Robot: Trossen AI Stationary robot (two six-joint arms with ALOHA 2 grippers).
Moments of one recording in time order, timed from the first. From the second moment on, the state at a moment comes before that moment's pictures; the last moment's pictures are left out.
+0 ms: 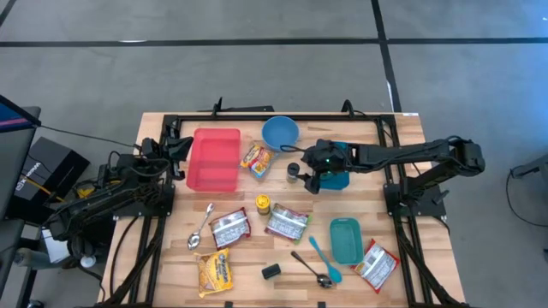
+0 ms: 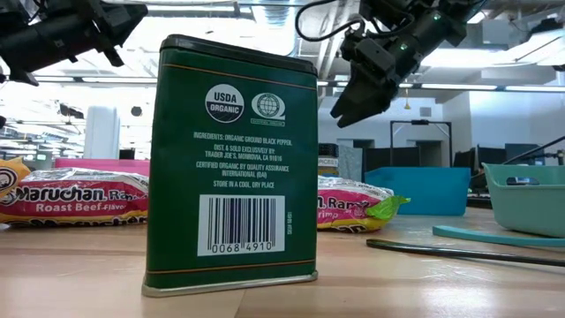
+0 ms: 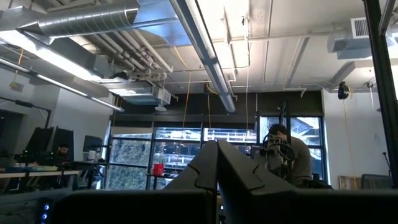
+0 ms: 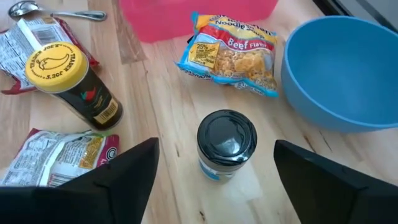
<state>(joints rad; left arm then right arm) 0.63 0.30 0.01 0.92 0.23 -0.25 -0.13 1.40 0.88 -0.22 0.11 0.10</state>
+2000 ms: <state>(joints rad) 0.63 0.30 0.01 0.92 0.23 -0.25 -0.17 1.66 0.88 -0.02 0.12 0.11</state>
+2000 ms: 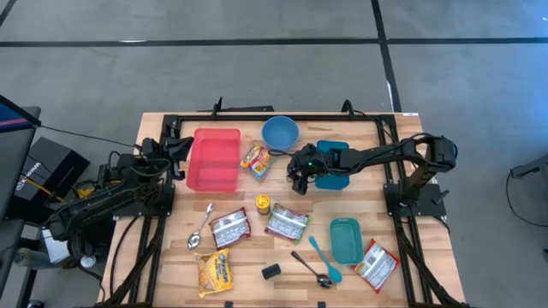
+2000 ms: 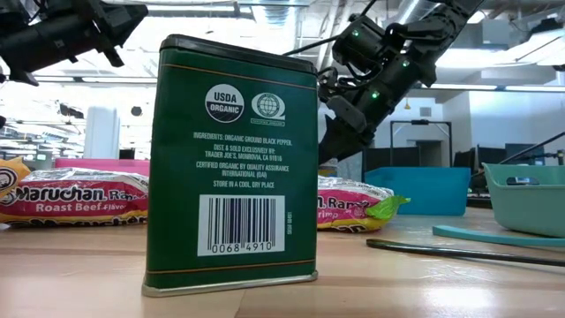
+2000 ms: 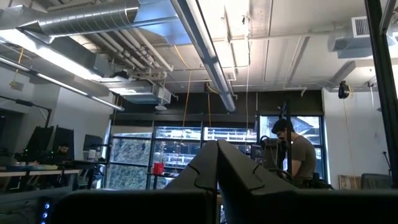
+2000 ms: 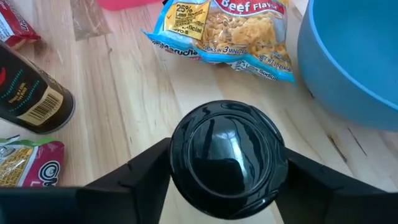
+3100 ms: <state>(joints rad) 0.63 0.30 0.01 0.92 0.23 -0.25 -0.17 1.66 0.88 -0.02 0.12 0.12</state>
